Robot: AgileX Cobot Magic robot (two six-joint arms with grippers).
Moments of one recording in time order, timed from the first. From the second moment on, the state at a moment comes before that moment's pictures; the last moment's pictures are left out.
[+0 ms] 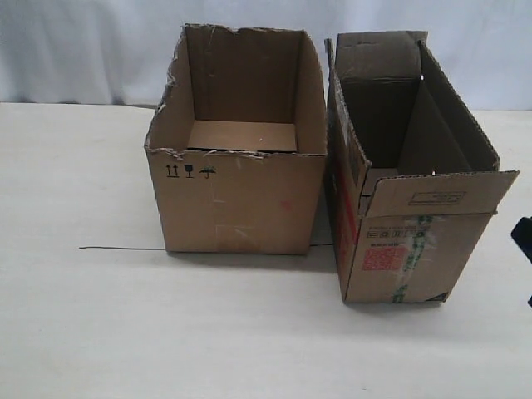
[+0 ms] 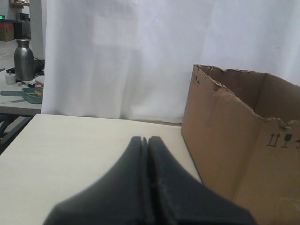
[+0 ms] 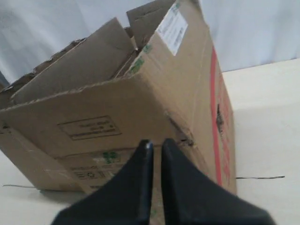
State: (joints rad) left arm -0.08 0.00 0.00 -0.01 0.10 -0.07; right arm -0.50 0.74 -0.06 -1.36 -0.97 1.28
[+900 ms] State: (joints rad) left arm -0.08 0.00 0.00 -0.01 0.10 -0.07; right arm -0.50 0.90 -0.03 -1.39 -1.07 1.23
